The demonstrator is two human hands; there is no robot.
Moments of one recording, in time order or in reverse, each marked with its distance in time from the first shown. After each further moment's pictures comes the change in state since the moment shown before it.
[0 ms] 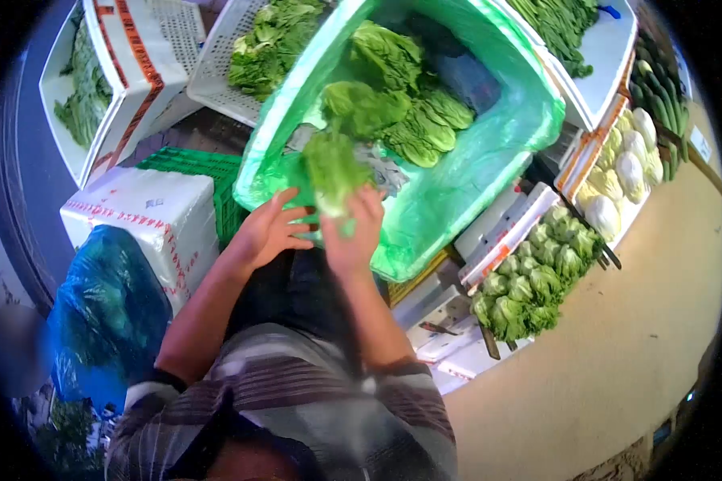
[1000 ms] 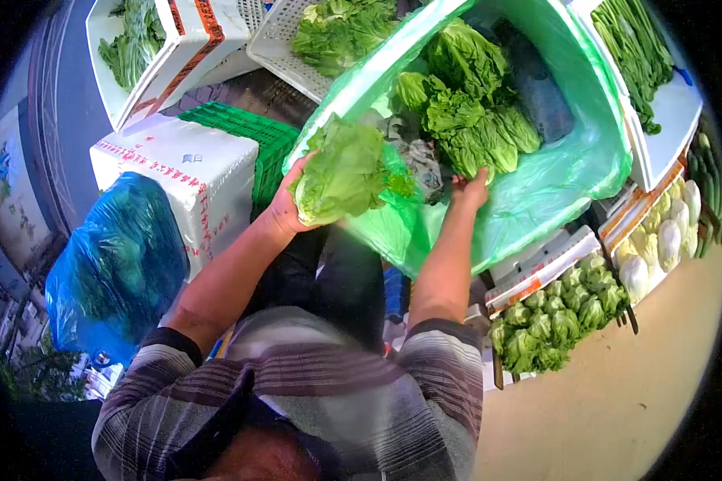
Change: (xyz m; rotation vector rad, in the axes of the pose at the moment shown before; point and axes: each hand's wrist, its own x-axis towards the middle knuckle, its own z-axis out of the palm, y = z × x) left_hand 0.030 0.022 -0.029 -0.510 -0.247 -0.029; right_hand 0.032 0.315 0.035 0.780 0.482 1.389
